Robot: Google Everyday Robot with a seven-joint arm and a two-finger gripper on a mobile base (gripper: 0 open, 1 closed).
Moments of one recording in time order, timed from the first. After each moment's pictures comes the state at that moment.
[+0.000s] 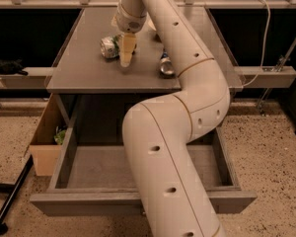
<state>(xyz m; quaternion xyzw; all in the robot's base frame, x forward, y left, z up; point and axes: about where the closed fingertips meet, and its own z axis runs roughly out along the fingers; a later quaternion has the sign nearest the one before) 0.799 0.089 0.856 -0.78 0.58 0.03 0.24</state>
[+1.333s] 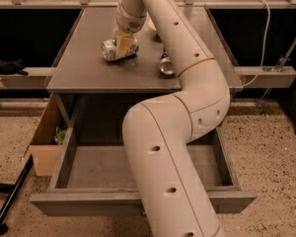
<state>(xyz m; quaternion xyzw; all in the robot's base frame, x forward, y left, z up) 0.799 0.089 0.856 -0.78 0.58 0.03 0.24</state>
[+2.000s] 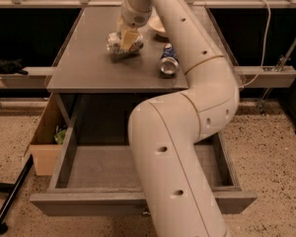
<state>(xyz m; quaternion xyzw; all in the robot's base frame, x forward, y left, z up) 0.808 0.070 0.876 -0.77 0.58 0.01 0.26</state>
